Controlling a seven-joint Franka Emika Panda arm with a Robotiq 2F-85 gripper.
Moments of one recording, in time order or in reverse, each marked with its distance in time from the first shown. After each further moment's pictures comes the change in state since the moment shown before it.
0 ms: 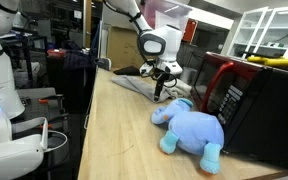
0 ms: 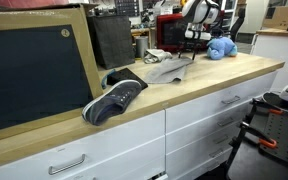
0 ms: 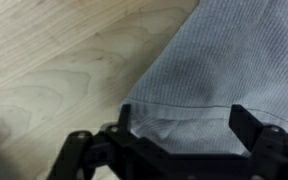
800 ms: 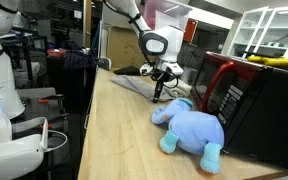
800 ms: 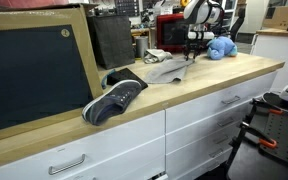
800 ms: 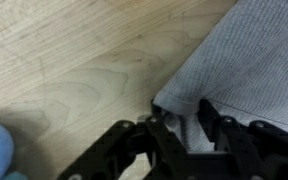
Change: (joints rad) arm 0.000 0.005 -0.023 0.007 -0.103 -0.064 0.019
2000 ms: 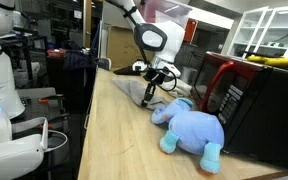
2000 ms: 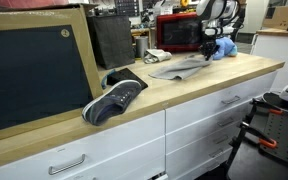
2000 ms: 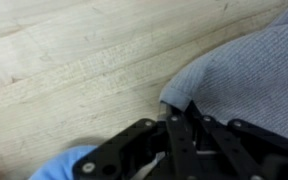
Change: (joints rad) arm -0.046 -0.114 -0.052 -0.125 -0.129 -0.163 -0.127
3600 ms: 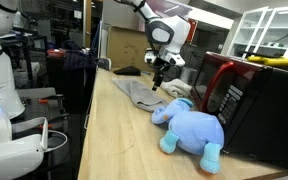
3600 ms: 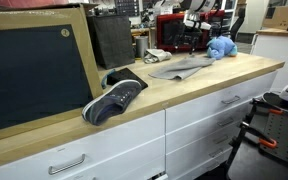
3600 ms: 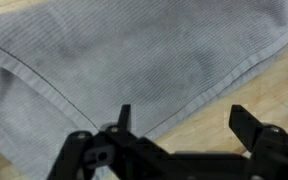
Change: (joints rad) arm 0.018 0.097 0.112 0.255 0.252 -0.083 -0.038
